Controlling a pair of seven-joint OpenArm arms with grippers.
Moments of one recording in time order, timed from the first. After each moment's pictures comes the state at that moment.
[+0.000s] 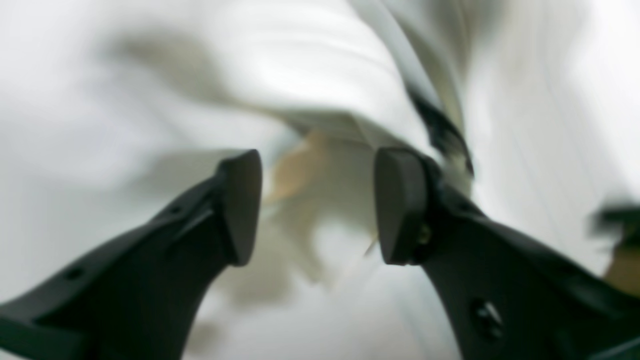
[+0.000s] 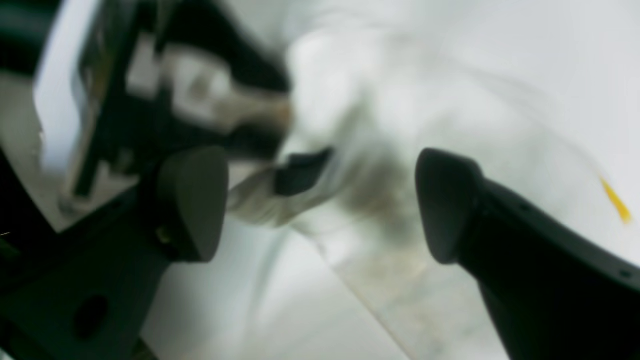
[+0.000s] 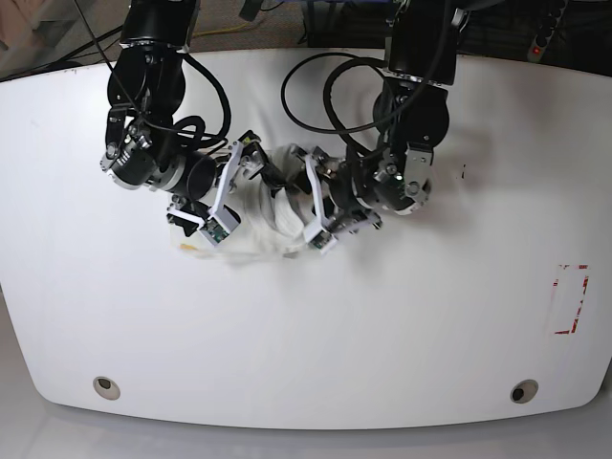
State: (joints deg) left arm -7.3 6.1 7.4 88.0 -12.2 -35.0 60.5; right arm -0.6 4.6 8.8 108.0 34.9 41.0 -74.6
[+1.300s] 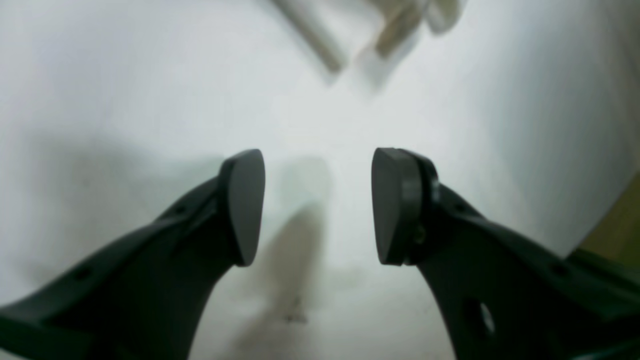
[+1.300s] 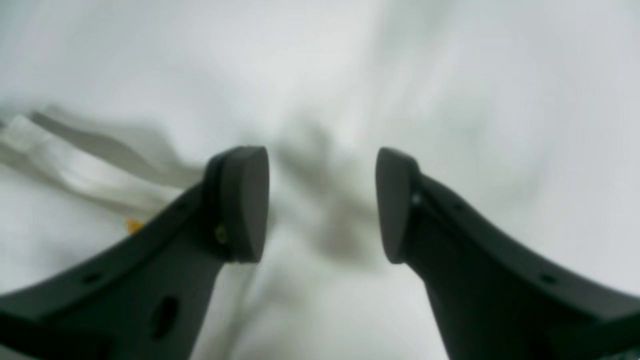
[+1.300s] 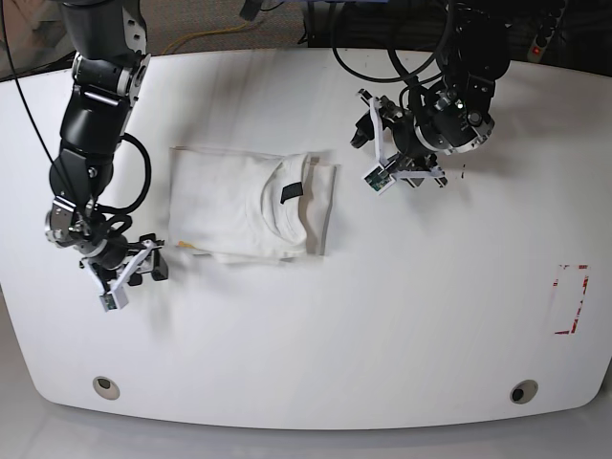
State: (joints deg) left arm 9.9 -9.0 8.8 109.7 -12.5 -35.4 62.8; right arm 23.7 18.1 16.1 55.6 12.2 40.6 -38.3
